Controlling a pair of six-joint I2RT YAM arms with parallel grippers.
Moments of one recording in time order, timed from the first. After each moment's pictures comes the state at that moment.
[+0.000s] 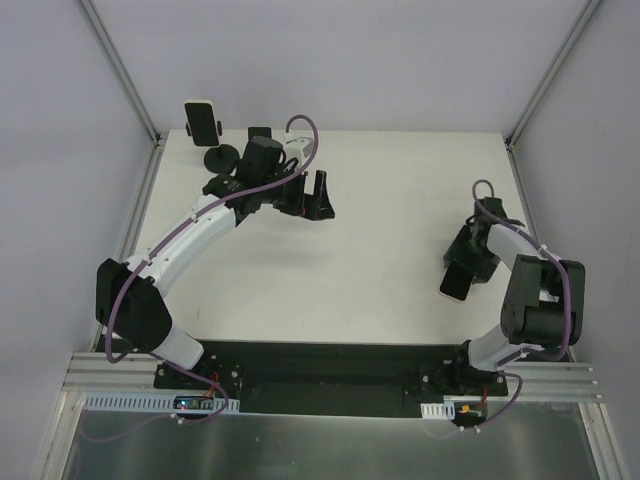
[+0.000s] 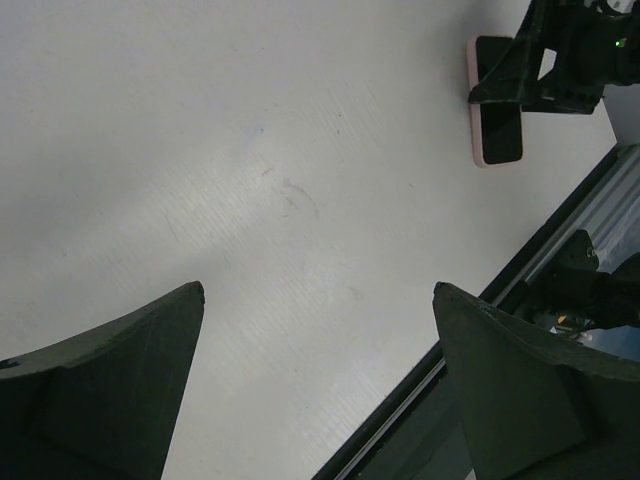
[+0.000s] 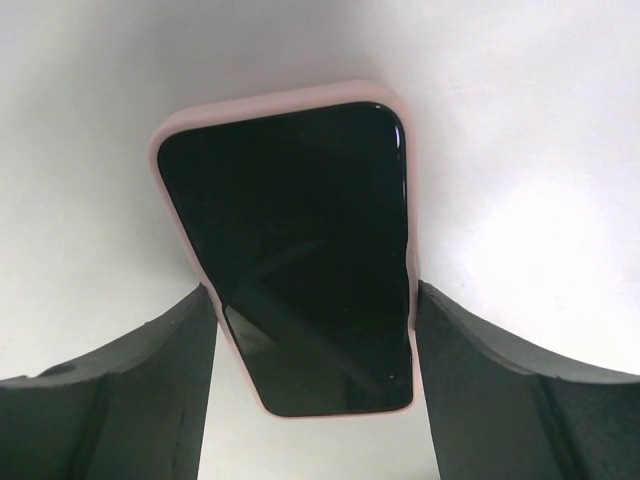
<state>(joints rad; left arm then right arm) -0.52 1.51 1.37 -0.52 0.42 -0.32 -0.20 1.55 0.87 -0.64 0.11 0.45</state>
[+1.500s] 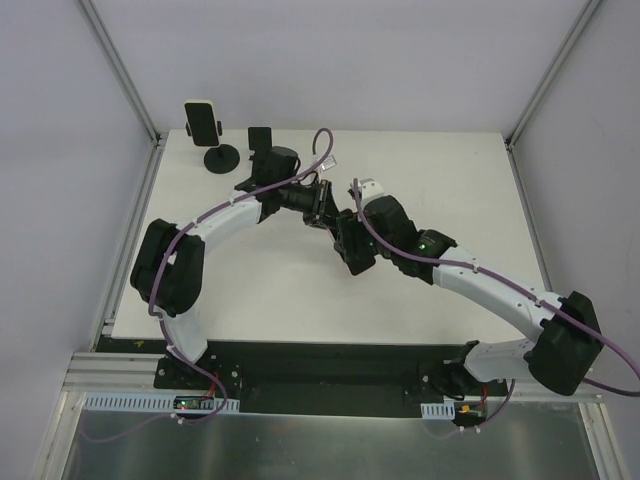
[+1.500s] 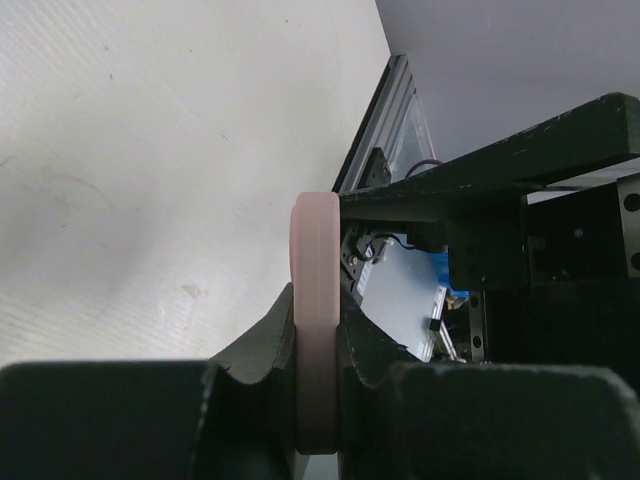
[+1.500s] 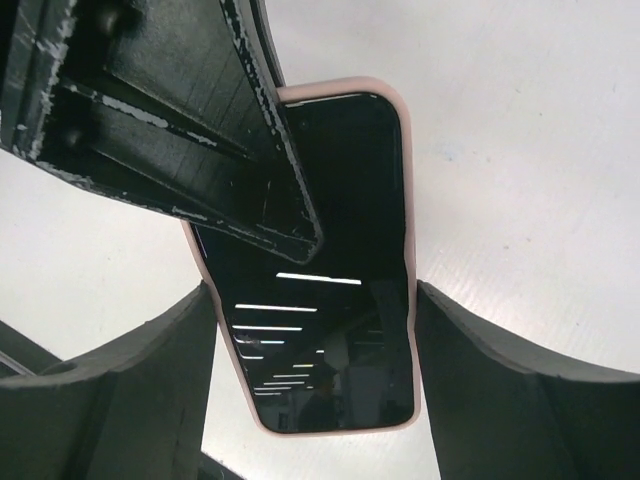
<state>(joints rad) -0.48 1.78 1.30 -0.17 1.02 -0.64 0.82 1.31 1.02 -0.34 0.15 0.31</state>
